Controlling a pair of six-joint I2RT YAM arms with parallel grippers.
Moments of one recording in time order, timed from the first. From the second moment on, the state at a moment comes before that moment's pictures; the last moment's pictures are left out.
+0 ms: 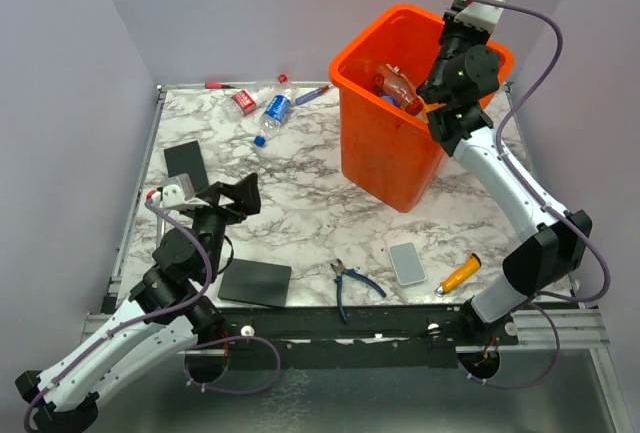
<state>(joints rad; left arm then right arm) -0.83 0.41 0.55 -0.02 -0.73 -0.47 0.46 1.60 1.65 0.60 0.82 -0.43</state>
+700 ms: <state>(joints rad) -0.83 0.41 0.52 -0.09 -0.79 -0.52 0.43 1.35 1.50 -0.08 0.54 0.18</state>
